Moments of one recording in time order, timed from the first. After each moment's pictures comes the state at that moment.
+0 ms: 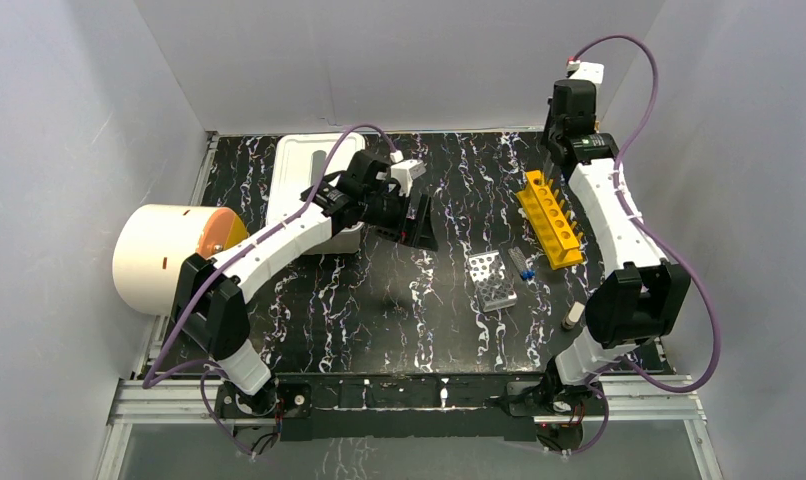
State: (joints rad) left arm -0.66 1.65 1.43 -0.56 0.52 -0.32; right arm 0.17 1.61 1.64 -0.52 0.39 0.16
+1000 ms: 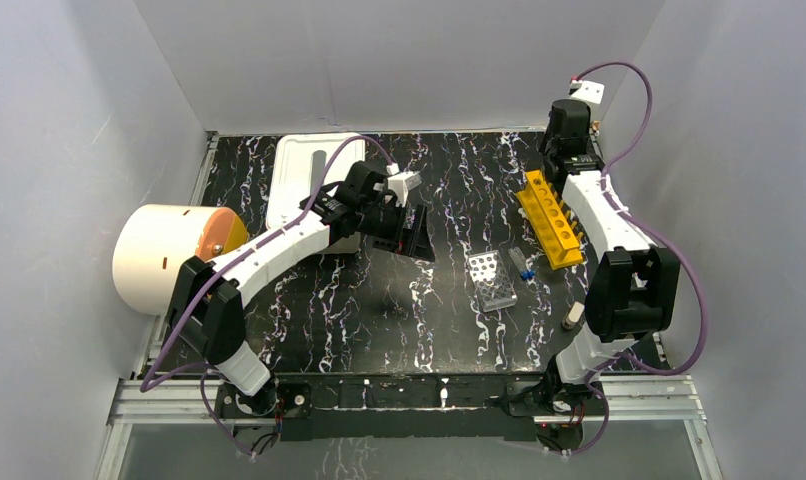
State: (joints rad) left arm -0.66 1.61 1.32 -0.52 0.55 -0.38; right arm 0.11 1.65 1.43 -0.20 0.41 0.21
